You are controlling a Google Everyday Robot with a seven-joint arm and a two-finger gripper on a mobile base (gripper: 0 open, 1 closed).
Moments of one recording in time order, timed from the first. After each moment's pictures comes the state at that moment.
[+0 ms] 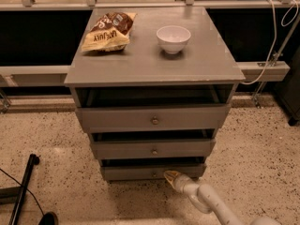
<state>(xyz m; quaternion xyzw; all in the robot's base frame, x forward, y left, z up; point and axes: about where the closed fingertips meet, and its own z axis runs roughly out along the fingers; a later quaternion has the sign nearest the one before) 0.645 -0.105 0.148 -0.41 0.73 0.13 0.53</state>
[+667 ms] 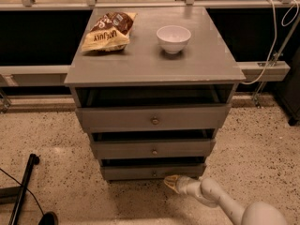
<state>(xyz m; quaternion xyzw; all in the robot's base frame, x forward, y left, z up) 0.611 -0.106 0.134 -0.52 0.69 0.17 0.46</state>
